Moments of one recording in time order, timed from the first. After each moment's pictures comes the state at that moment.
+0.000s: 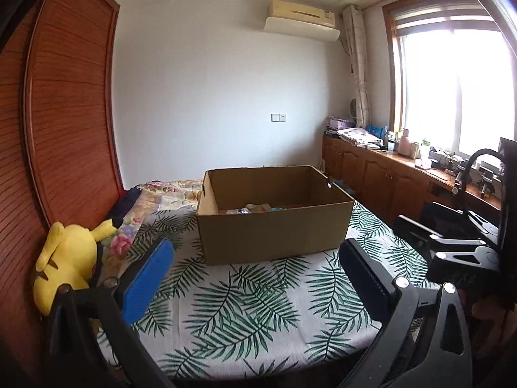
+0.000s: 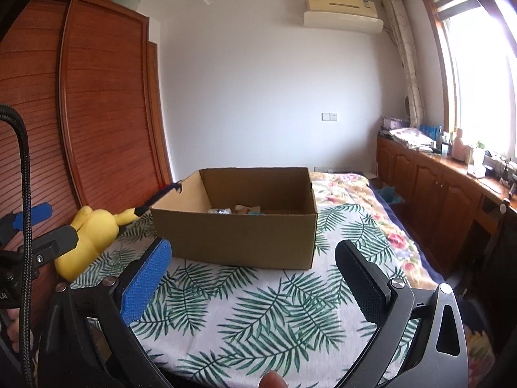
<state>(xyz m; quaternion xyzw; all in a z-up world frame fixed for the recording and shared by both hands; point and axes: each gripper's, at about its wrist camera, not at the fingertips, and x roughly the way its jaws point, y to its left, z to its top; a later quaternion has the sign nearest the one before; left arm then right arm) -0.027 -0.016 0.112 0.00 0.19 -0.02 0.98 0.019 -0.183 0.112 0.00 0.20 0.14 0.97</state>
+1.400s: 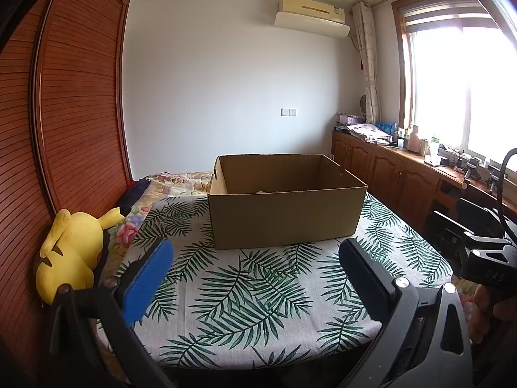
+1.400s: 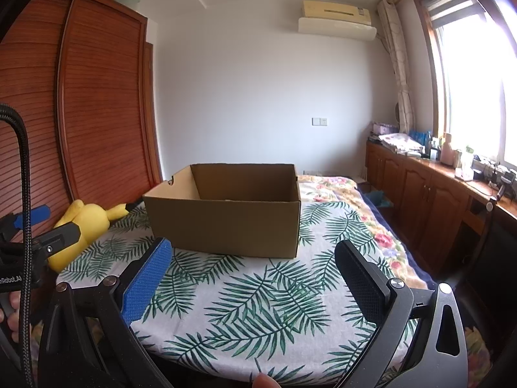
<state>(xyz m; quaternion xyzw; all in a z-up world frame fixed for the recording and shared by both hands) -0.030 -0.008 0.087 -0.01 0.20 0.00 0.98 -0.006 -0.191 0.101 -0.02 0.19 0.12 0.97</state>
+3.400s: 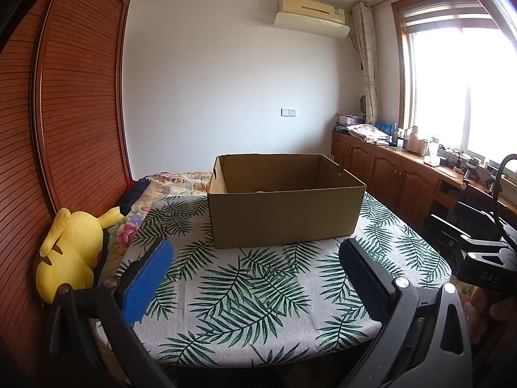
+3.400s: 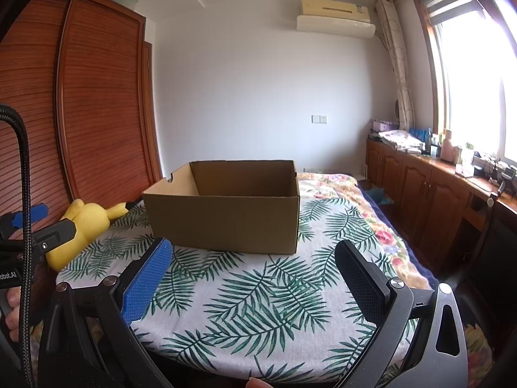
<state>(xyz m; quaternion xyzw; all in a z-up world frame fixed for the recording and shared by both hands) -0.029 -0.007 0.087 -0.01 0.20 0.00 0.98 -0.010 -0.193 0.100 -0.01 0.20 0.12 0.97</state>
